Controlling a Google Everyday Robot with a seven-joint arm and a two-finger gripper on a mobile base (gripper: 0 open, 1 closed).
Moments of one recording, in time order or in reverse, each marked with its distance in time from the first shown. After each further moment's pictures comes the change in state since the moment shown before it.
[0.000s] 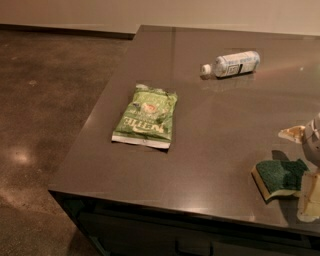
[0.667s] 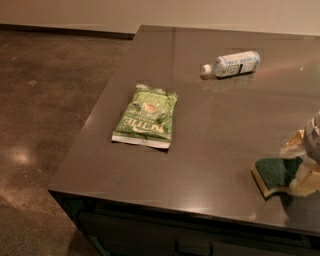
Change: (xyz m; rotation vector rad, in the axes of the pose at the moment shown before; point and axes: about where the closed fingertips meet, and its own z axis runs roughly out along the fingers) arm 0.007 -0.008 0.001 -0.003 0.022 0.008
